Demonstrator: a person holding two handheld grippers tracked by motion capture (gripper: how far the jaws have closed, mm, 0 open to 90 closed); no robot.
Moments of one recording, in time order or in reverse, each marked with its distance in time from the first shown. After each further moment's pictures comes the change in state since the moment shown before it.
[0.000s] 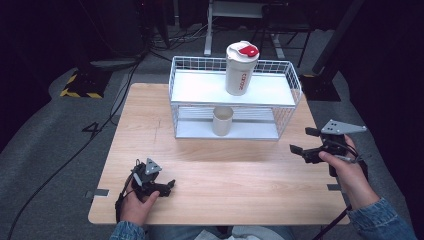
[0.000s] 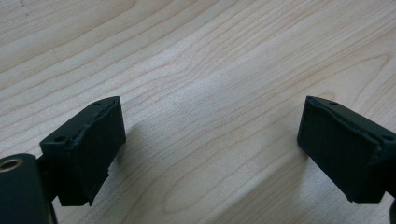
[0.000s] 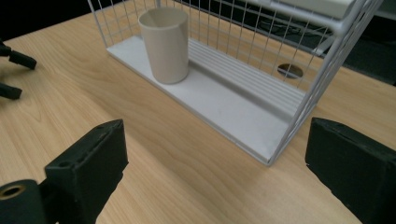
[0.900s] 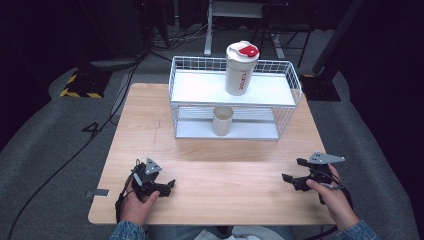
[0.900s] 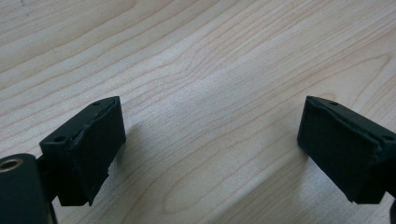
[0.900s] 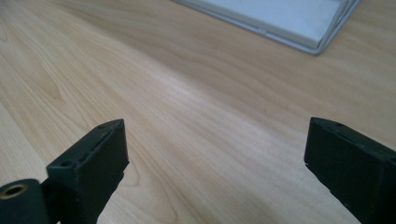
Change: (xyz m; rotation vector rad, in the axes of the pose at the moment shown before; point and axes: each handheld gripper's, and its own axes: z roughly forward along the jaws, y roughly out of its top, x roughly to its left) left arm -0.001 0.000 0.000 -0.005 0.002 -0.006; right arm 0.019 -0.102 0.034 0.128 0.003 0.091
